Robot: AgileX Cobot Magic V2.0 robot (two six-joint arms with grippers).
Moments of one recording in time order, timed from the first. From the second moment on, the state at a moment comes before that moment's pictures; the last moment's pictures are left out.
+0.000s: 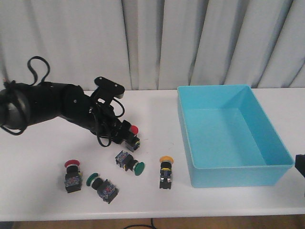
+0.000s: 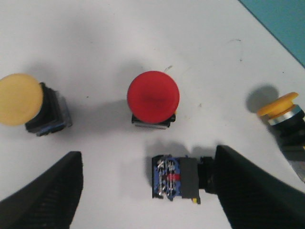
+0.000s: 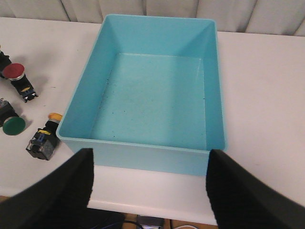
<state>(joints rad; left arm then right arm) -0.44 1.91 -1.33 -0.20 0.50 0.30 0.06 0.58 -0.61 0.11 0.66 -0.10</state>
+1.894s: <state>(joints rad) -0.42 1.44 -1.11 -0.21 0.55 0.33 0.06 0.58 -0.61 0.12 0.74 -0.11</state>
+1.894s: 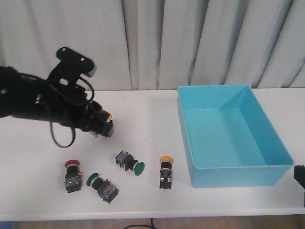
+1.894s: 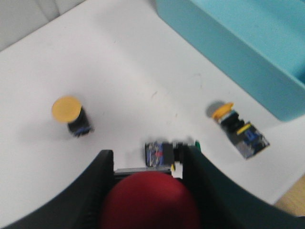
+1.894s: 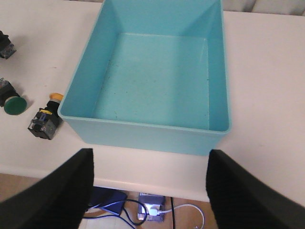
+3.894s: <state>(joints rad) -0.34 1.24 -0.89 -1.22 1.01 1.78 0.60 1.41 -1.01 1.03 0.73 -1.66</state>
